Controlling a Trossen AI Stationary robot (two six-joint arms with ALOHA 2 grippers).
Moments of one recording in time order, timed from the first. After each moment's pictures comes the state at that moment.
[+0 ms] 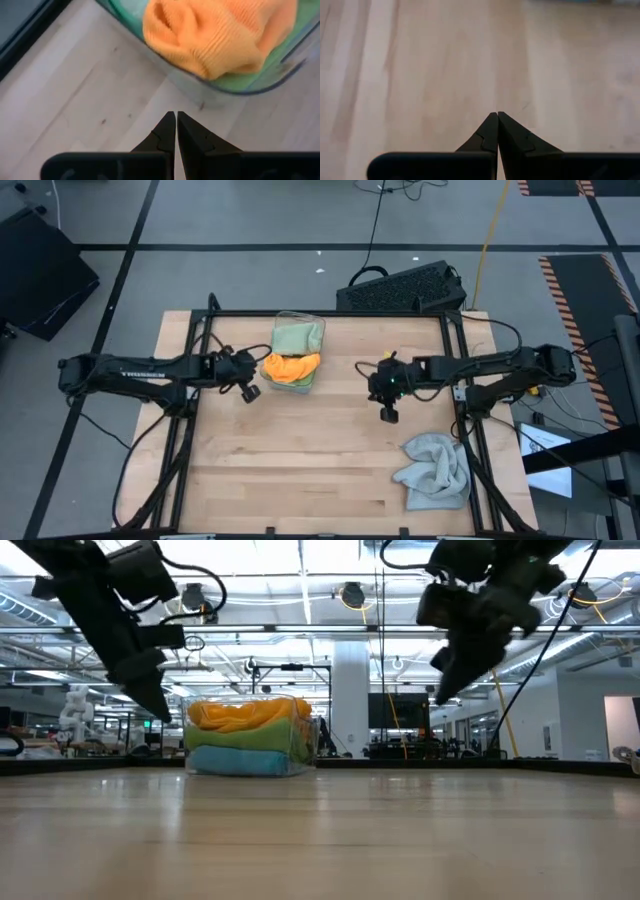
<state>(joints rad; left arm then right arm) 0.18 1.00 0.53 -0.51 -0.33 -0.28 -0.08 1.28 0.74 -0.39 -0.10 0.02</state>
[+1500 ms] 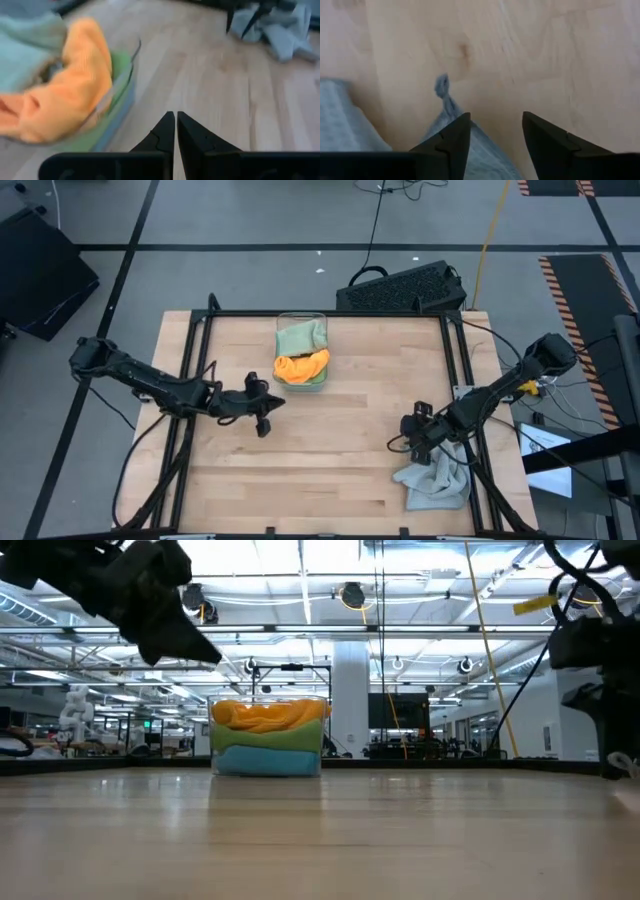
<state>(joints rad) -0.27 1.11 0.49 0.07 -0.43 -0.39 0.56 1.19 0.46 -0.50 0.18 0.74</state>
